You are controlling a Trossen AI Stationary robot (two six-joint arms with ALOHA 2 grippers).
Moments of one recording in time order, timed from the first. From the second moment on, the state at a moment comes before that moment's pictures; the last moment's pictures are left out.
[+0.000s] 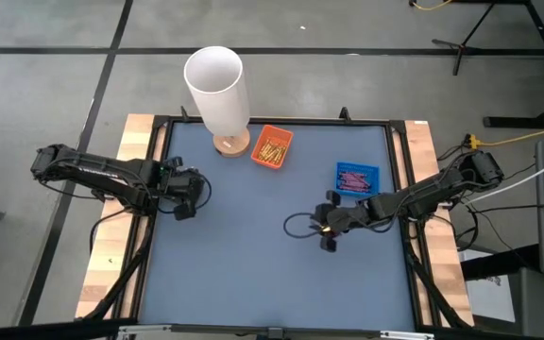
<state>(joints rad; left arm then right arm) -0.07 0.98 0.72 -1.09 -0.38 -0.34 0.30 1.41 0.67 -0.09 0.26 0.35</state>
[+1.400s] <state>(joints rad) -0.07 0.98 0.72 -1.09 -0.38 -0.34 0.30 1.54 0.67 -0.39 0.30 0.63</state>
